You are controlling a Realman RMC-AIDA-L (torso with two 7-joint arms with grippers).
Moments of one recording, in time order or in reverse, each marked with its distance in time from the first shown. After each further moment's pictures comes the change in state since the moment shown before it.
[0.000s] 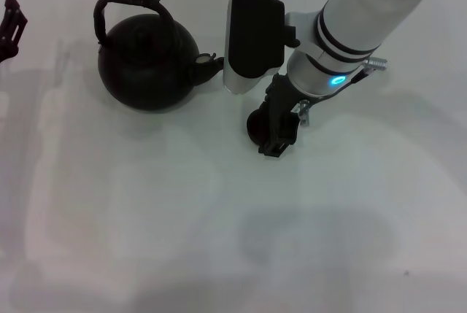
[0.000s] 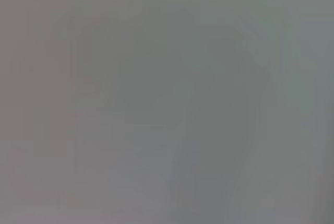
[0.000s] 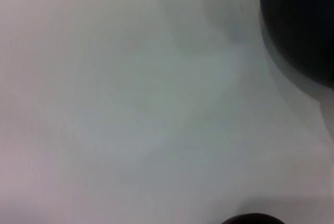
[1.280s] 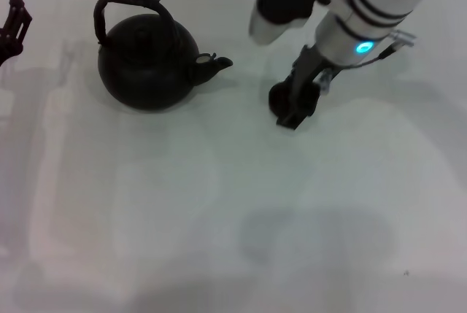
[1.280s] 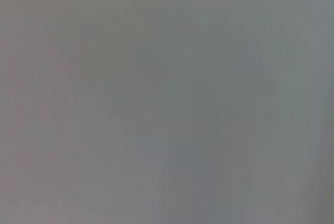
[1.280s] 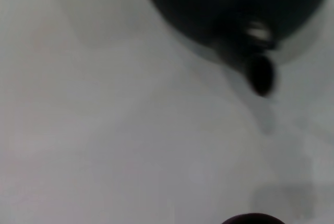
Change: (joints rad) left arm -0.005 -0.001 0.000 -0.014 0.000 0.008 -0.001; right arm 0.002 0.000 0.256 0.066 -0.132 -0.066 -0.006
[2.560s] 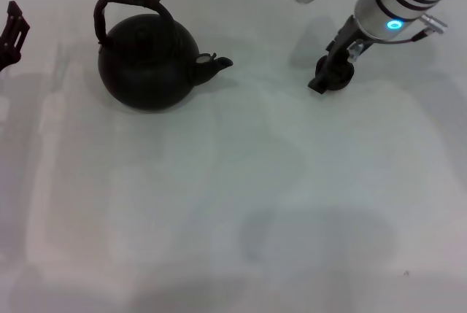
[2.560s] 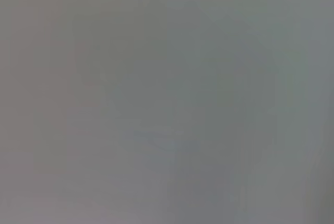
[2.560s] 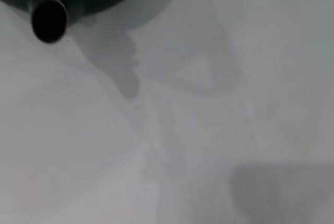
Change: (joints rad) left arm 0.017 0.000 0.000 -0.001 0.000 -0.009 0.000; right arm 0.062 -0.007 0.246 0.298 -0.145 0.209 -0.006
